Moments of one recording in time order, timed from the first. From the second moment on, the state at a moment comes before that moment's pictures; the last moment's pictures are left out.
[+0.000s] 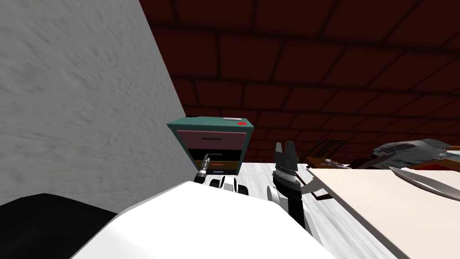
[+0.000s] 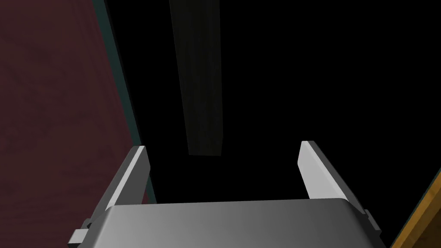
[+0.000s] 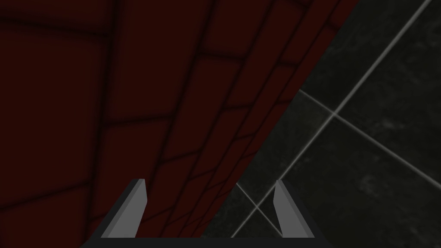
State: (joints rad) left arm 0.21 -0.01 0.09 -0.99 -0.01 -0.87 0.01; right arm 0.53 0.04 -0.04 -2.27 0.12 -0.59 -0.02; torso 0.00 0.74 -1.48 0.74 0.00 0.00
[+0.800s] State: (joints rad) left arm 0.20 -0.01 0.09 -1.02 -0.02 -0.83 0.02; right arm 0.53 0.04 -0.04 -2.27 0.12 -0.59 -0.02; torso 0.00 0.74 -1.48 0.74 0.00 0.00
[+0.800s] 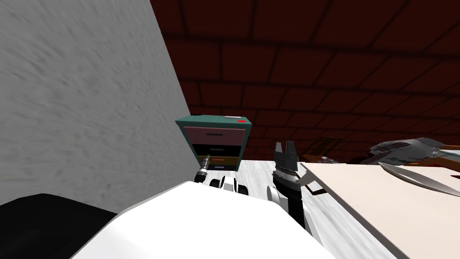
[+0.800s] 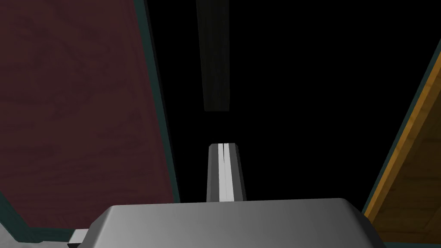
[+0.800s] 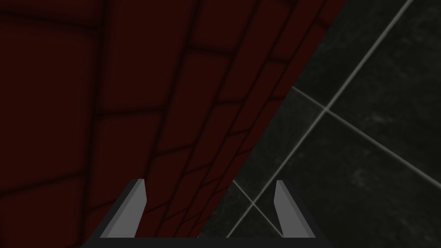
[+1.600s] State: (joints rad) left arm 0.20 0.14 0.09 -1.02 -0.02 -0.80 0.02; right arm 0.53 0.04 -0.04 -2.27 0.12 -0.59 -0.02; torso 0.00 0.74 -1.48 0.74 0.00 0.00
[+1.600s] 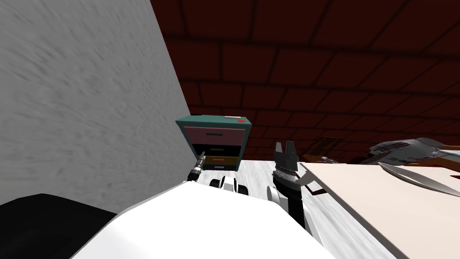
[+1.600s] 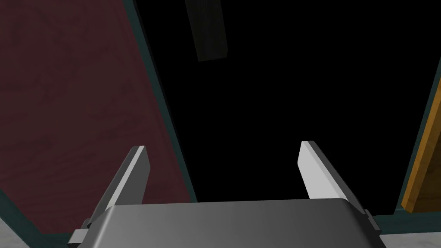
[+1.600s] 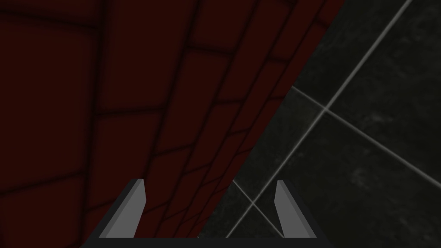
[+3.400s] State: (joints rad) left arm 0.14 0.00 0.09 -1.06 -0.01 -0.72 0.02; right arm 0.53 0.04 -0.04 -2.27 0.12 -0.59 -0.02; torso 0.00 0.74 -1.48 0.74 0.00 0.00
